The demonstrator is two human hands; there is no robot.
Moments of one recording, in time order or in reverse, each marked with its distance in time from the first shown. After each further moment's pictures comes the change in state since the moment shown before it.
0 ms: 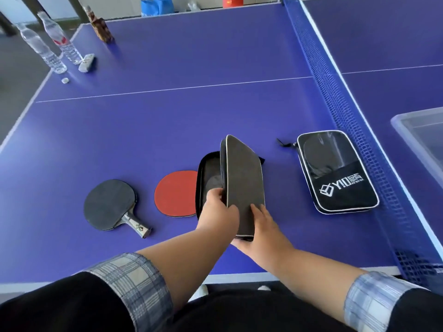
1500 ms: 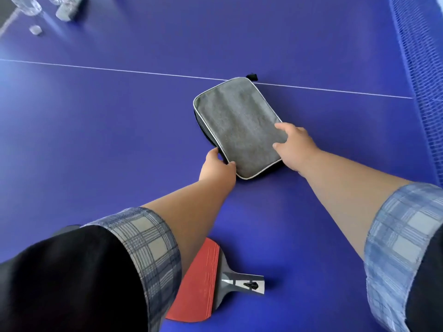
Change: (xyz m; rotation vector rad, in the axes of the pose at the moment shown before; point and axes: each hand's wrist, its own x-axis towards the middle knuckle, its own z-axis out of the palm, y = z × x) left_hand 0.341 0.053 -0.041 -0.177 0.042 -0.257; right_hand 0.429 -0.085 -0.096 -0.112 0.036 0.083
